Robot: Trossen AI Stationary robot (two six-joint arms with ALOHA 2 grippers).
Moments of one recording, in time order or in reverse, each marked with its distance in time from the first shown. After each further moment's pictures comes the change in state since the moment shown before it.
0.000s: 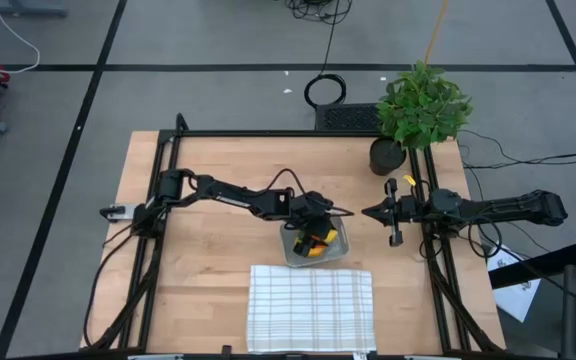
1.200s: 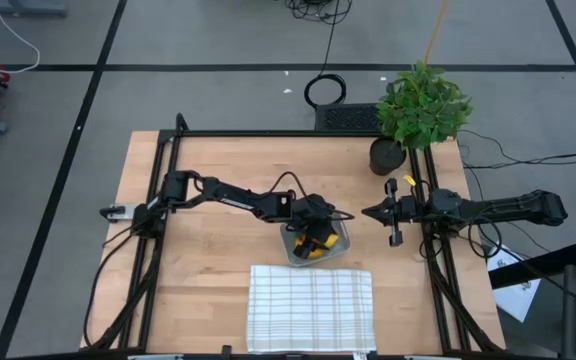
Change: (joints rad) left arm -0.002 0.047 -0.001 0.055 0.055 0.024; right arm 0.000 -0.001 0.000 0.001 0.000 -0.011
